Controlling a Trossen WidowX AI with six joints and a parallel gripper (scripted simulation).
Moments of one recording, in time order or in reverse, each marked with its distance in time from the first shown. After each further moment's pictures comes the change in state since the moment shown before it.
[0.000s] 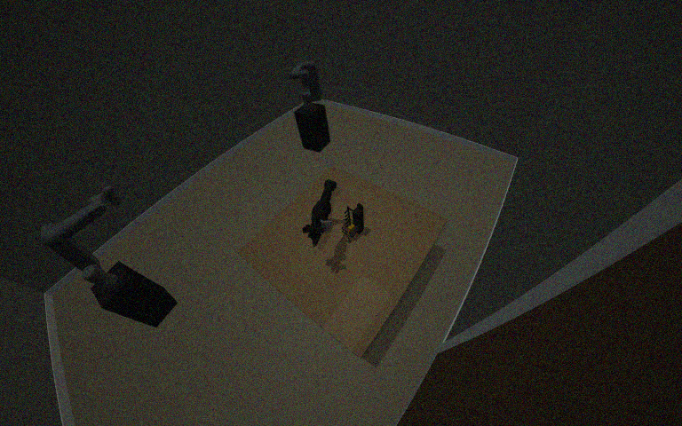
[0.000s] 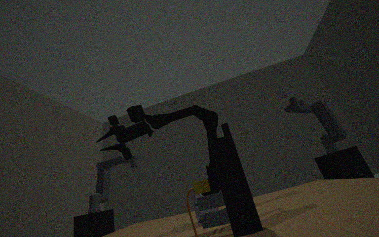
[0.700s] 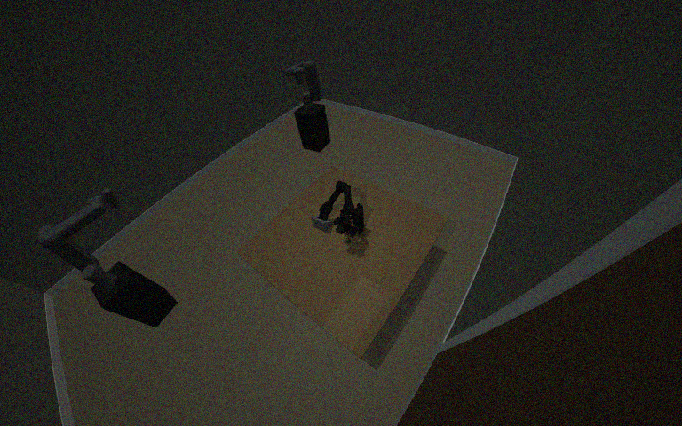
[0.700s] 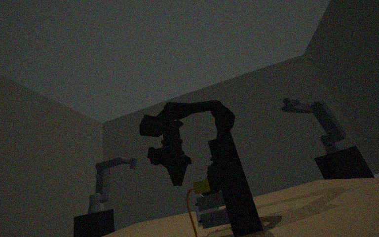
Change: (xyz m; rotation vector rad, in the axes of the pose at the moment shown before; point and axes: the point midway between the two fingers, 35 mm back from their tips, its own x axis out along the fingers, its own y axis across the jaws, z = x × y) arm -0.132 -0.143 -0.264 -0.403 0.768 -0.896
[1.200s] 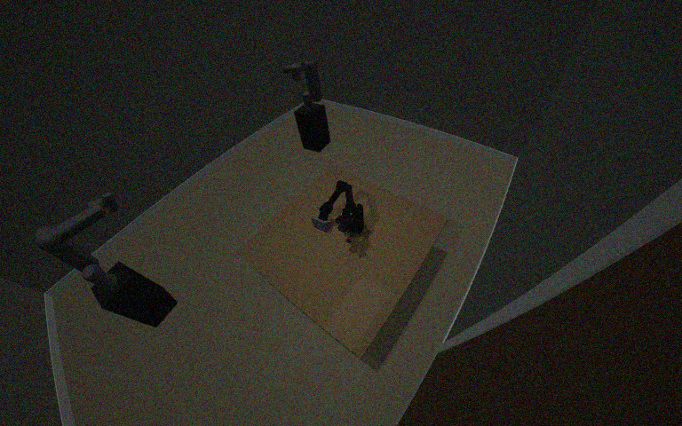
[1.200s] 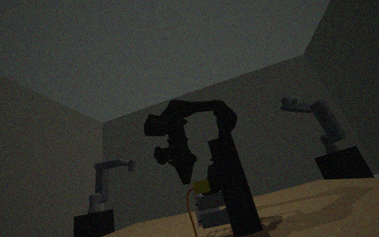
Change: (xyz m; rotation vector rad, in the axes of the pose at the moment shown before) arm 0.000 -0.004 -0.025 -0.021 0.044 -0.044
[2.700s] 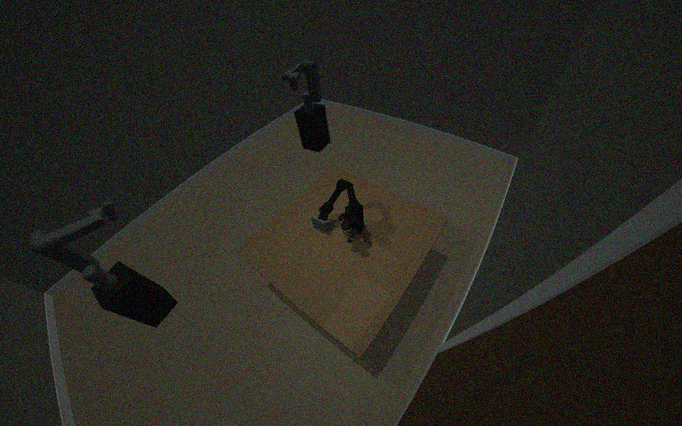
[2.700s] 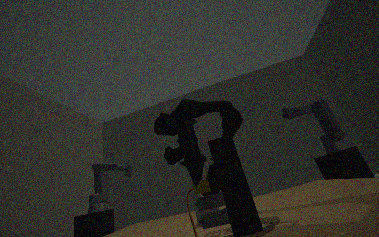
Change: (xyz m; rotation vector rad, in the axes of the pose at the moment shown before) arm 0.010 0.000 -0.033 -0.001 0.002 -0.001
